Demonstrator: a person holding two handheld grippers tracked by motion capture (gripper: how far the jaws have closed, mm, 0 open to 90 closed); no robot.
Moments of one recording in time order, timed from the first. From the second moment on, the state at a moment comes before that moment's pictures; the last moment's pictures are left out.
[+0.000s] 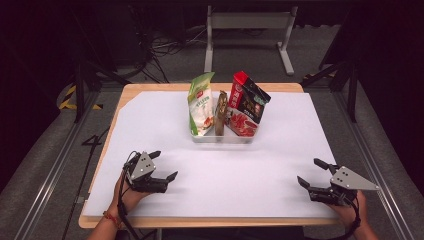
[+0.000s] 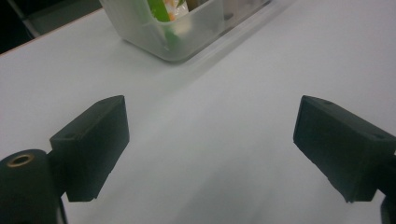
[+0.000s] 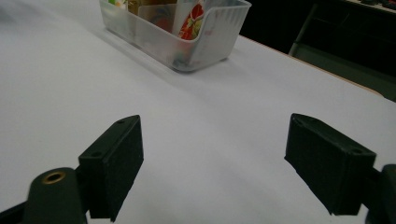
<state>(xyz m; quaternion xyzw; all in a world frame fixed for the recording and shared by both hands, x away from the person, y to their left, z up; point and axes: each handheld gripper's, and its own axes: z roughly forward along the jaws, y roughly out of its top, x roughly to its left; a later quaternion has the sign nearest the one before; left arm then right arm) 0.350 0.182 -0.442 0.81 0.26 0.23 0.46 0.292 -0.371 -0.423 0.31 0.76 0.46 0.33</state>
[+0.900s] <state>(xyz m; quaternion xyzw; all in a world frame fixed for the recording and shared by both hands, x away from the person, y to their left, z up) 0.353 0.185 -0.442 0.81 0.27 0.23 0.46 0.297 -0.374 -0.426 0.32 0.76 0.45 0.33</state>
